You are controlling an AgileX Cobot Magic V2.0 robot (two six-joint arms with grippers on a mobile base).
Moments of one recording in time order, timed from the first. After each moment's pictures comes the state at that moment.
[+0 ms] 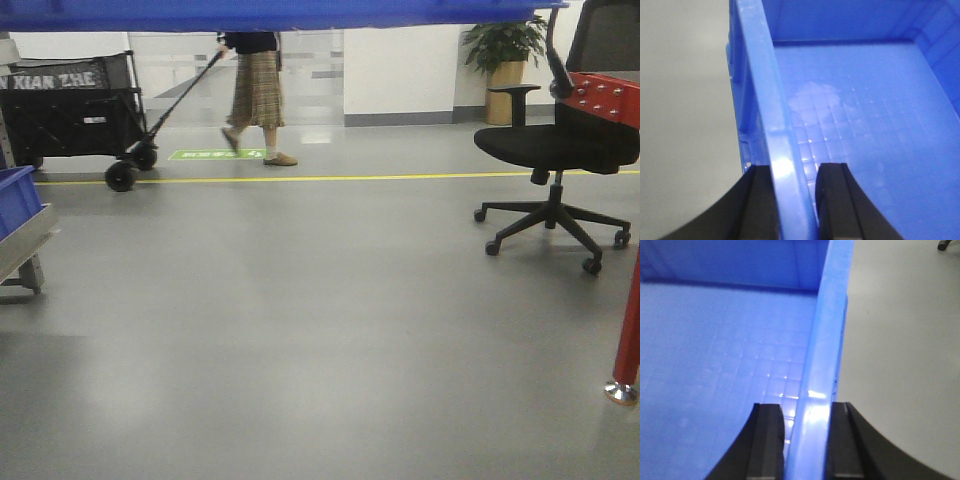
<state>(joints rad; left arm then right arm) -0.12 1.79 -2.23 -0.23 1.24 -0.03 0.56 1.85 -2.32 -0.02 1.25 0.20</state>
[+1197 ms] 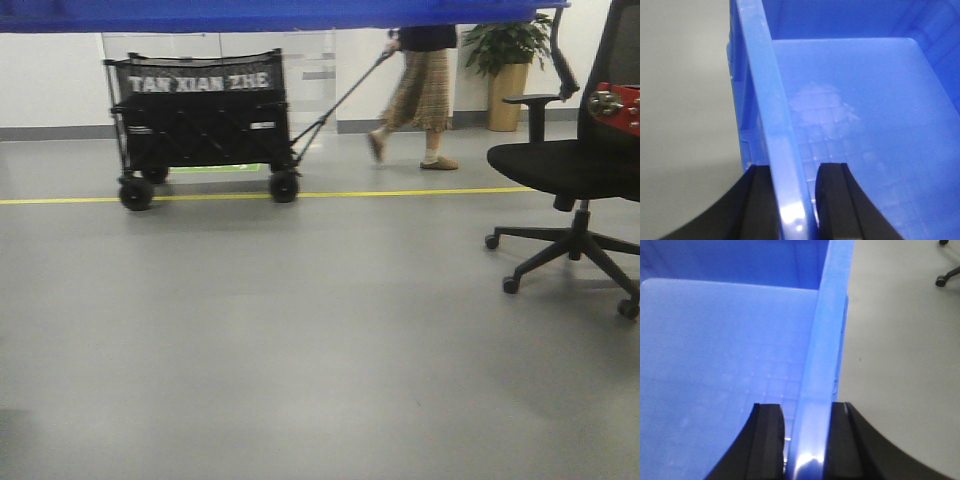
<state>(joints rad) -0.12 1.79 -2.23 -0.23 1.24 -0.03 0.56 1.85 -2.32 -0.02 1.25 0.20</state>
